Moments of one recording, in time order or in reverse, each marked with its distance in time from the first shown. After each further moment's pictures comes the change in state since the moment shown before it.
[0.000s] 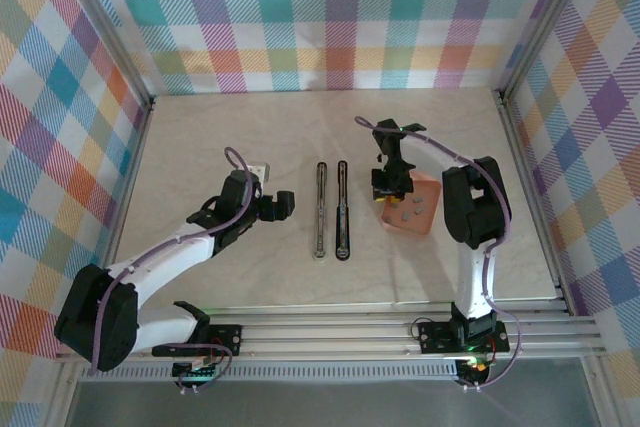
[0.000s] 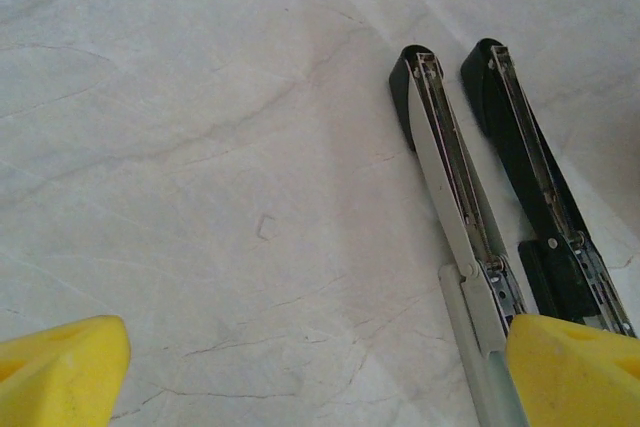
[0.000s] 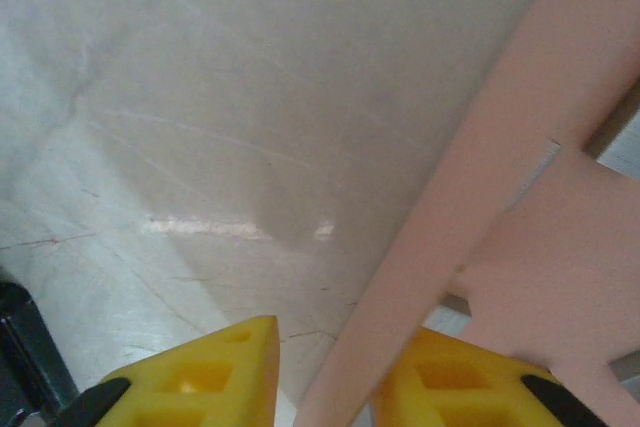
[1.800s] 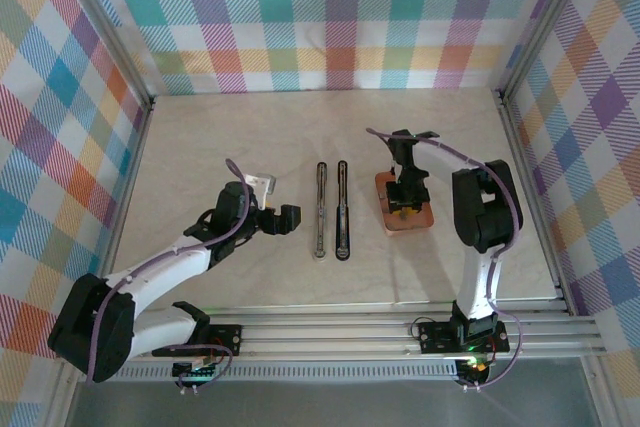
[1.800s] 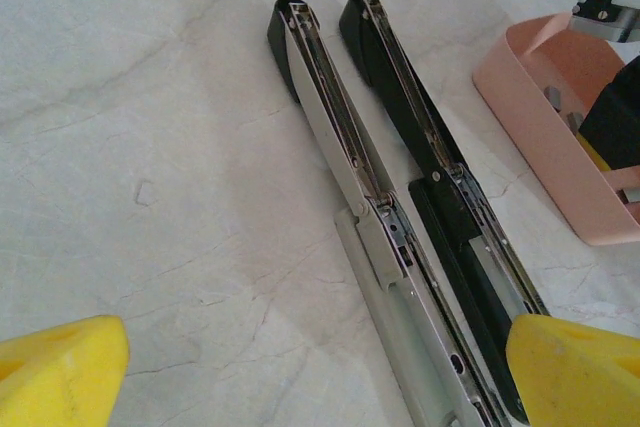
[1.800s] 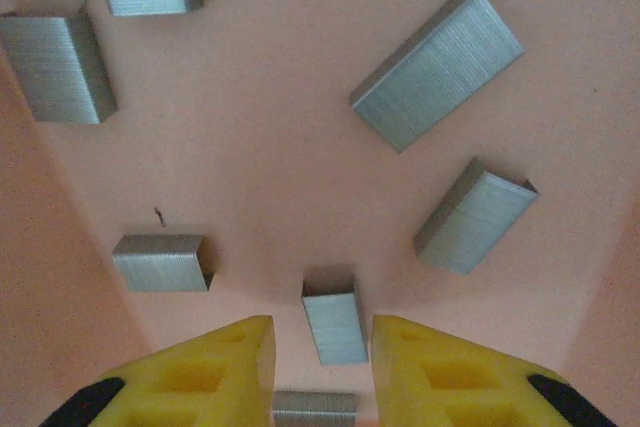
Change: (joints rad) left arm 0.000 -0.058 -0.129 0.134 0.225 0.018; right arm -0.066 -0.060 -0.139 -0.032 0.039 -0.111
